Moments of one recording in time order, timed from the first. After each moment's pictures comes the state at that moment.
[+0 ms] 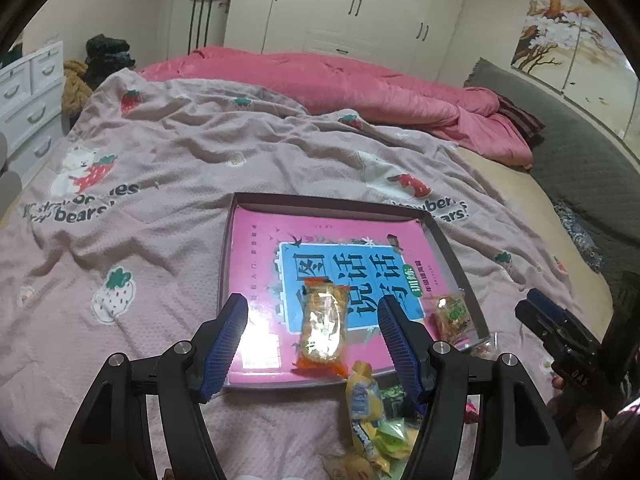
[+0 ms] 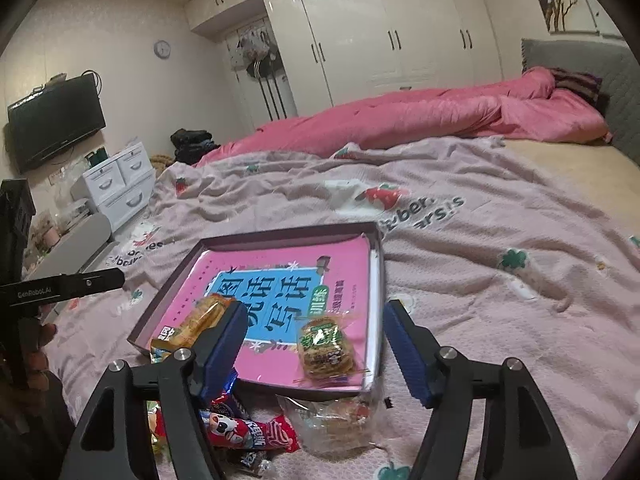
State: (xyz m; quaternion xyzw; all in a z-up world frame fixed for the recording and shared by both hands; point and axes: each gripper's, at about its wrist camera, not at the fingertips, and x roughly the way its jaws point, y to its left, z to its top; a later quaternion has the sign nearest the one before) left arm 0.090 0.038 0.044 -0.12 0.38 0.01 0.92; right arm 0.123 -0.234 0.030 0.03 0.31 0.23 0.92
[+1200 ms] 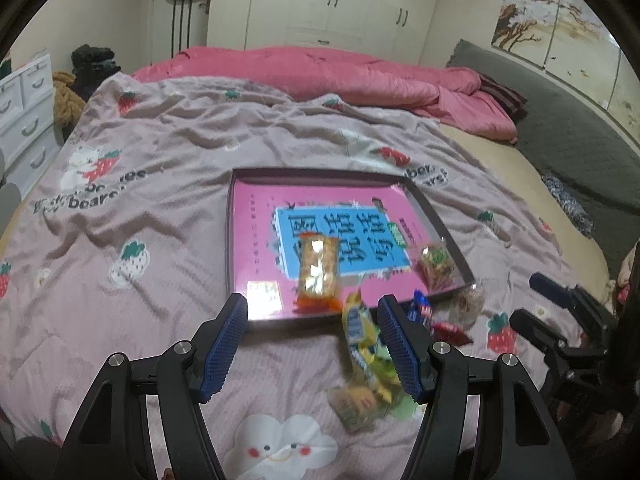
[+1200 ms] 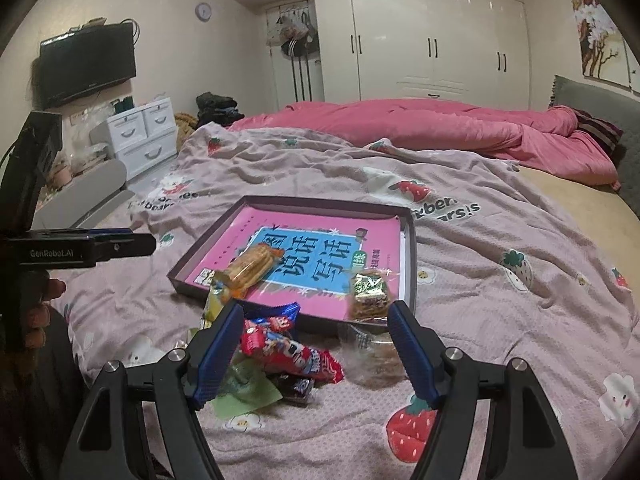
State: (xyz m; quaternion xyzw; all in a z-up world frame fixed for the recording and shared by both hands) left arm 0.035 0.029 0.044 -0.09 0.40 -0.01 0.91; right arm 0.047 -0.197 0.045 -0.06 0.32 0.26 0.91
